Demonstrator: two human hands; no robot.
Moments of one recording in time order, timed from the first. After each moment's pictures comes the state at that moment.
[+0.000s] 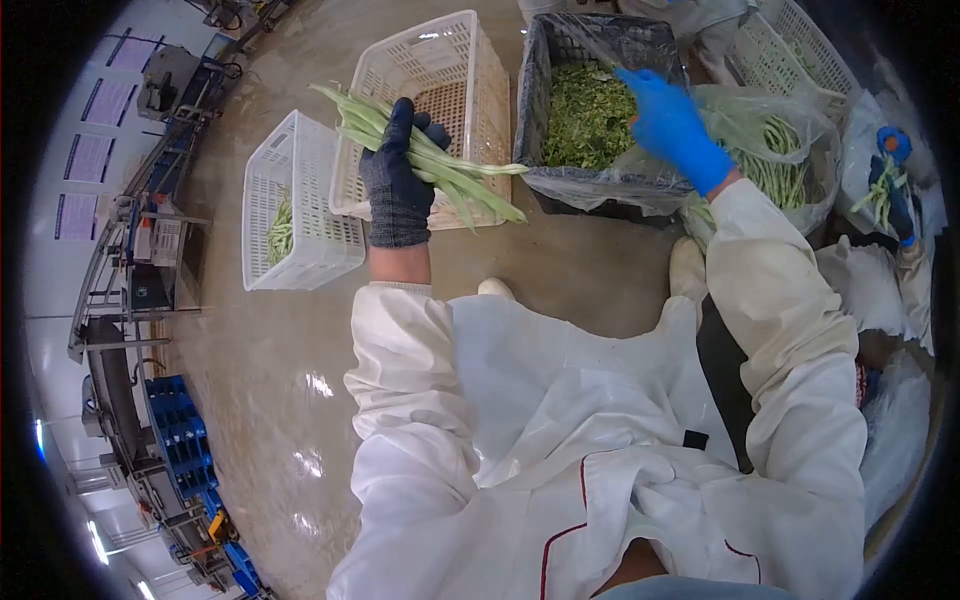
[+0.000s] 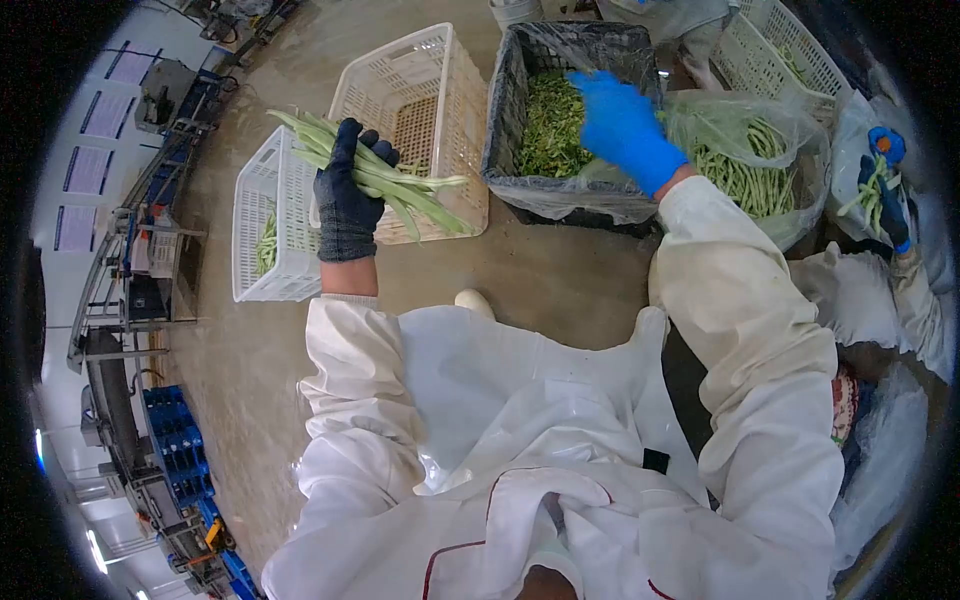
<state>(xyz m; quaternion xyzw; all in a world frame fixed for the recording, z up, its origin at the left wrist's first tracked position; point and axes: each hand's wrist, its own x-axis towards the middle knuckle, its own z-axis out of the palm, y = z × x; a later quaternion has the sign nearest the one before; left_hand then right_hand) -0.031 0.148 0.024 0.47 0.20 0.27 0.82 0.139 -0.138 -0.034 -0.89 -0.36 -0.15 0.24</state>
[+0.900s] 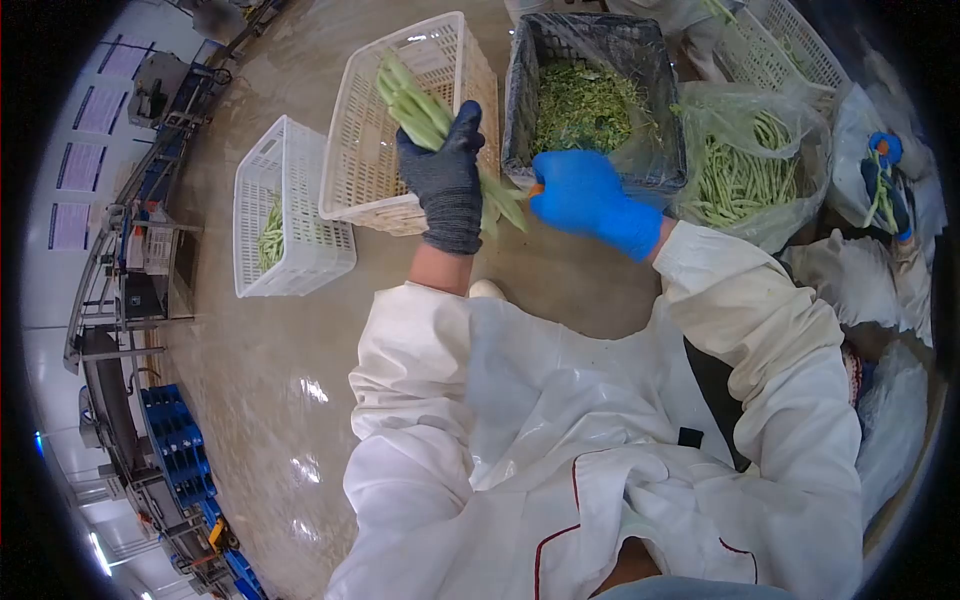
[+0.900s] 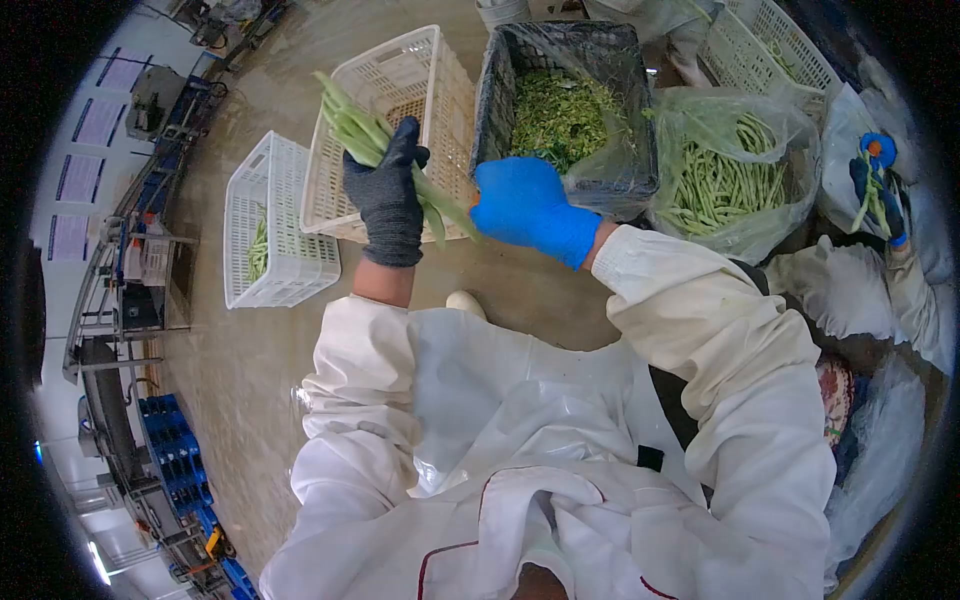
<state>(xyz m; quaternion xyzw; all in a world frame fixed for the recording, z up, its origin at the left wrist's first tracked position) -0.011 0.063 0.018 0.60 0.19 0.40 0.66 0.034 -0.082 -0.018 -0.87 -0.39 0.04 0.30</state>
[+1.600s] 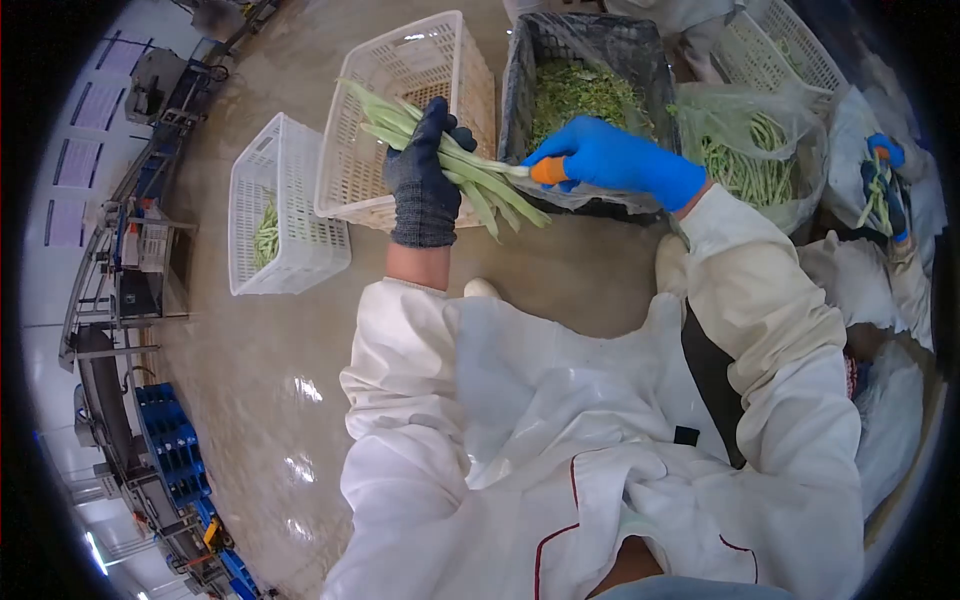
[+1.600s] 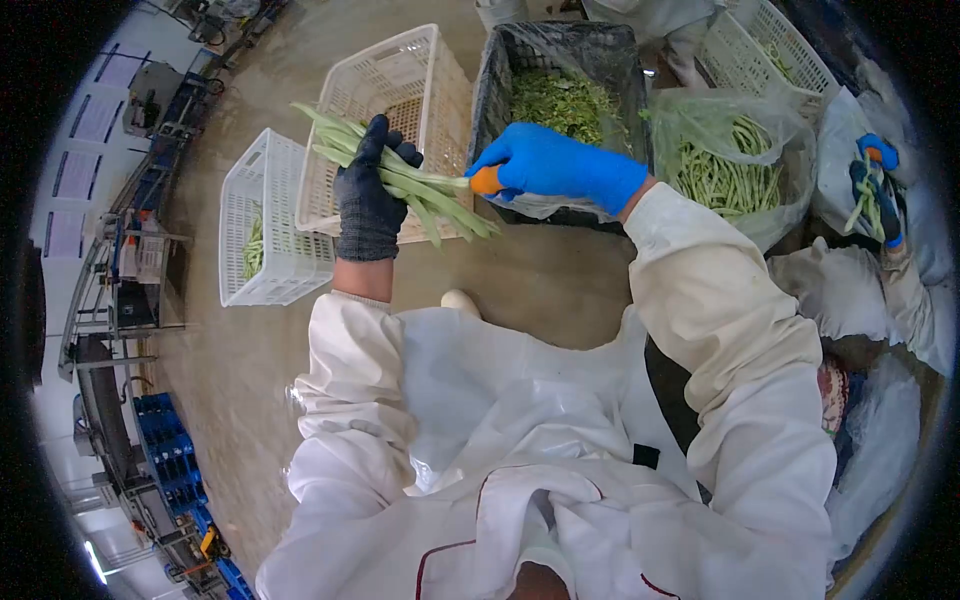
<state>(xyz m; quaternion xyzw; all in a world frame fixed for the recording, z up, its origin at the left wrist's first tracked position) -0.017 0.098 0.015 0.47 0.23 0.26 0.81 0.086 -0.108 0.008 -0.70 -0.44 0.33 0.45</state>
